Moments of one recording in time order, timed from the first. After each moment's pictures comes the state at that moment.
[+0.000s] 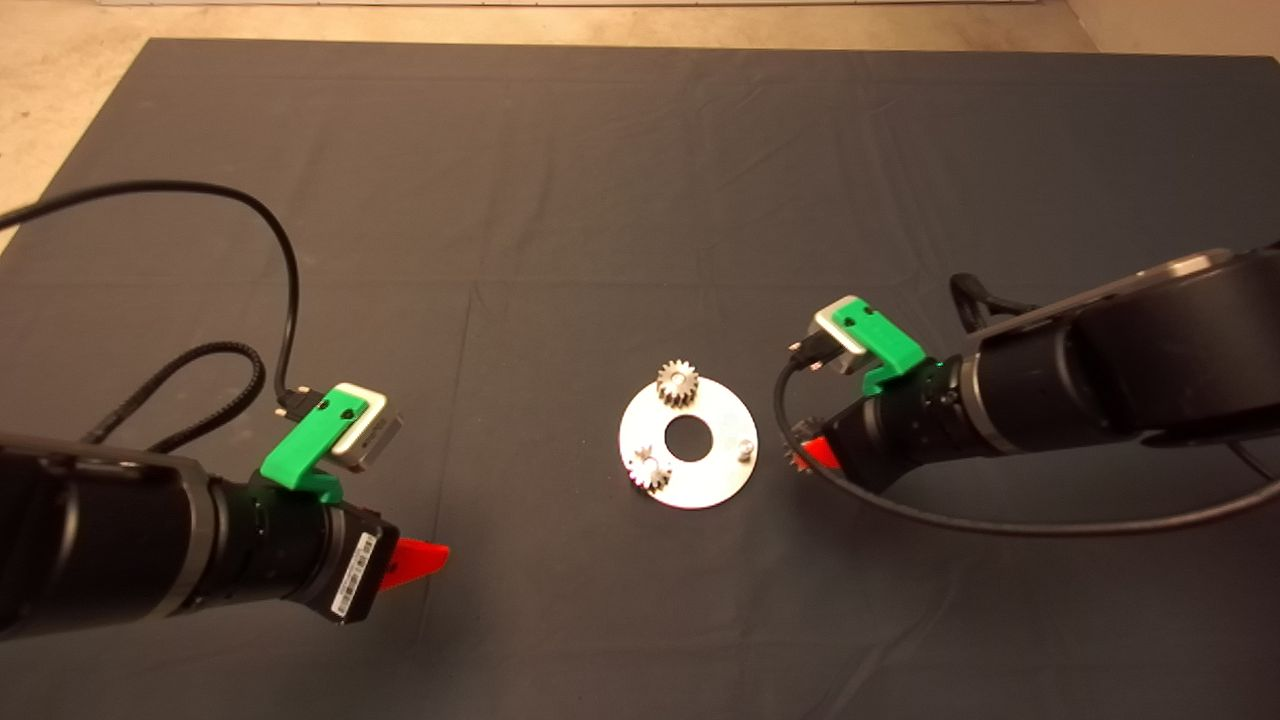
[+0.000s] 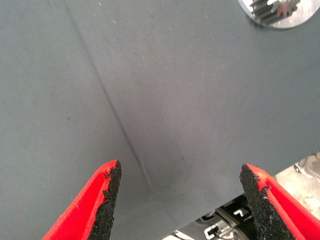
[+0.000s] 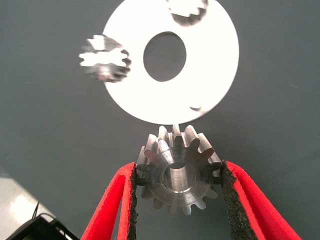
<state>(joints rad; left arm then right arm) -0.35 1.97 -0.34 0.59 1.24 -1.29 0.38 2.48 -0.58 -0.55 -1.40 1.34</state>
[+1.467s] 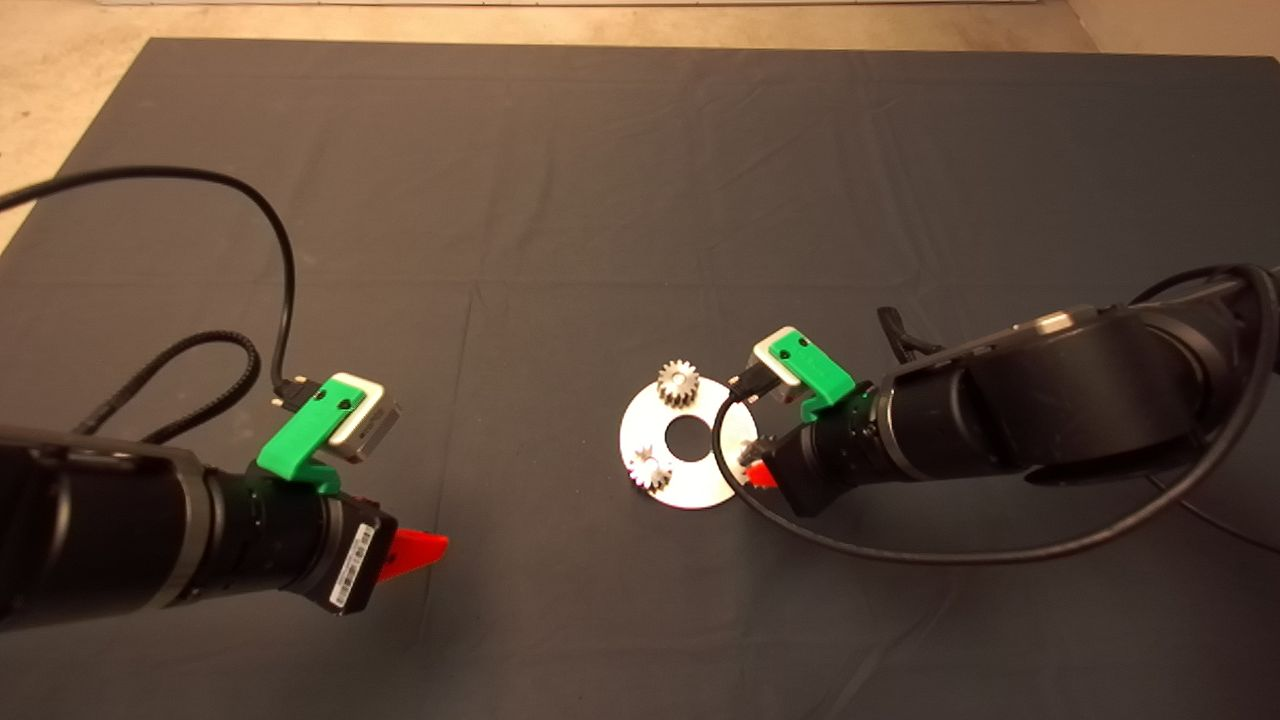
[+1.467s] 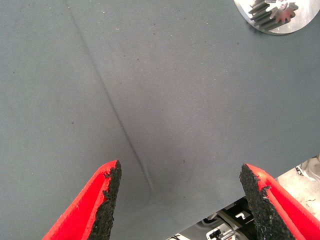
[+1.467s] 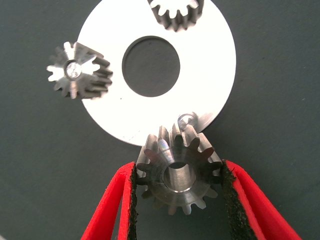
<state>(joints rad) -0.36 1.97 -0.34 0.59 1.24 -1.29 0.27 2.54 -0.66 -0.66 -1.47 1.31</state>
